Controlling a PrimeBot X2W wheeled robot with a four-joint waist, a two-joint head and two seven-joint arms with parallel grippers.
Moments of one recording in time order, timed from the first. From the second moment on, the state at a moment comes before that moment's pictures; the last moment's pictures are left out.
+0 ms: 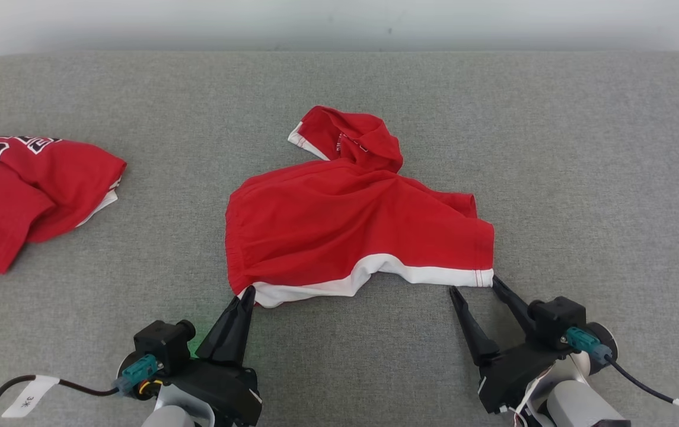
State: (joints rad) left arm -0.41 0.06 -0.28 0.46 -0.34 -0.13 -0.26; right arm -0.37 -0.26 0.57 0.51 0.36 0.13 -0.26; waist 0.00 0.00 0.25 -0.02
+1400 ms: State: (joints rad) left arm -0.38 0.05 -0.28 0.45 -0.32 -0.13 -0.26; right arm -0.40 -0.32 0.65 0.53 0.80 0.13 -0.26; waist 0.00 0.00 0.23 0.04
